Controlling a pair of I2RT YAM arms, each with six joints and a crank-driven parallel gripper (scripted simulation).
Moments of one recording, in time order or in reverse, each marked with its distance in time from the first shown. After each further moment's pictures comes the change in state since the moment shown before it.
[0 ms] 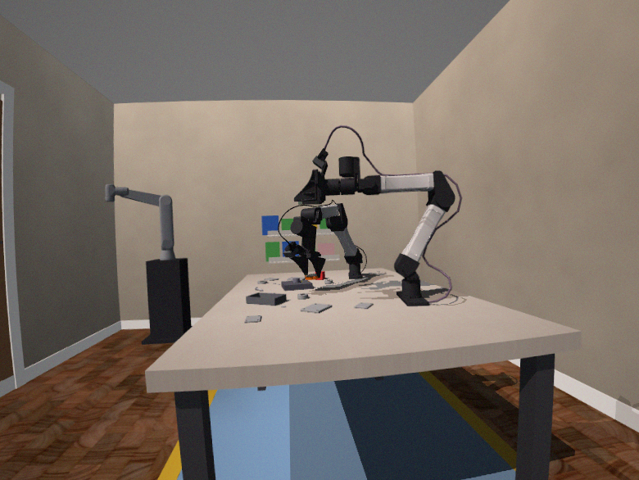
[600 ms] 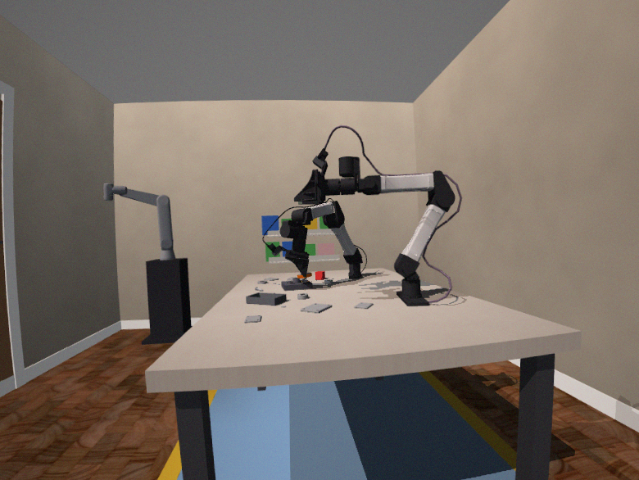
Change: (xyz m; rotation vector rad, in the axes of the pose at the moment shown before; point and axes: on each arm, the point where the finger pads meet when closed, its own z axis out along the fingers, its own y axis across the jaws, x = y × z) left arm 0.000 0.000 0.000 0.000 0.000 0.000; right arm 0.025 -0.066 -0.007 0.209 0.029 0.824
